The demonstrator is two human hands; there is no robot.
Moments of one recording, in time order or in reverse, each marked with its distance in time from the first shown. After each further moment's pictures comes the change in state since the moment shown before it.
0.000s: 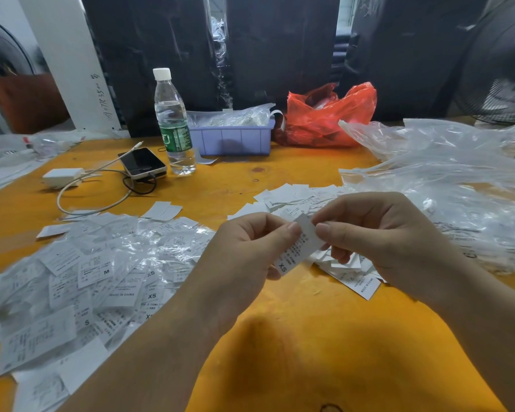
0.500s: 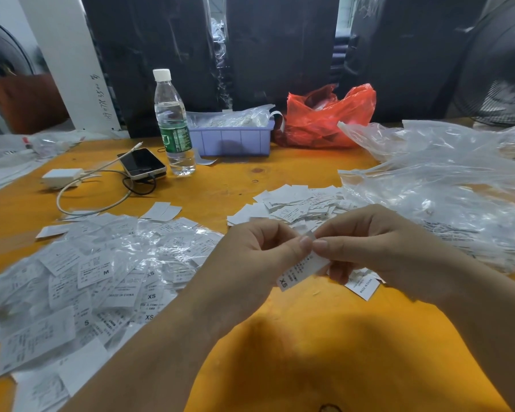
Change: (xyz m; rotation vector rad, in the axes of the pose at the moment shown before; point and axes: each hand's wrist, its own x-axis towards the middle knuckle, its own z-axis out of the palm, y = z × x) left_hand -0.002 -0.002 -0.001 0.116 -0.102 0.060; right_hand 0.003 0.001 -0.006 0.010 -0.225 0.192
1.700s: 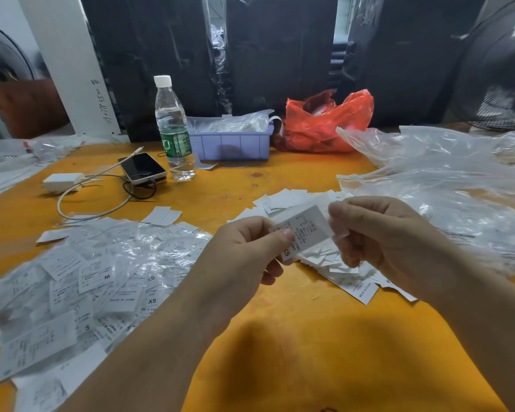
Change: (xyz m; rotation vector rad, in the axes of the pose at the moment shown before) left_hand 0.004 0.004 -0.006 -0.113 0.082 -0.082; right_hand 0.003 0.000 -0.005 0.199 0.185 -0.028
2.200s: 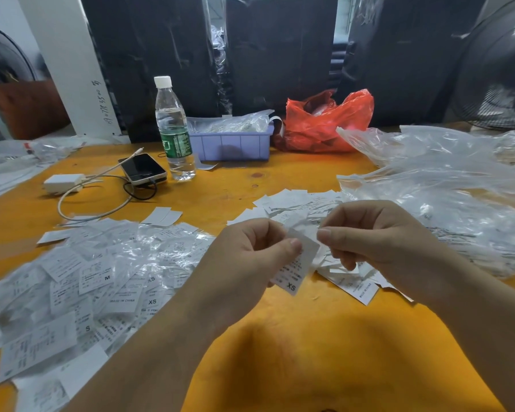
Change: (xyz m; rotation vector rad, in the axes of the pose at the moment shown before) left_hand -0.001 -0.003 0.000 0.119 -0.018 0.086; right_hand 0.000 0.003 0.003 -0.135 0.026 -0.054
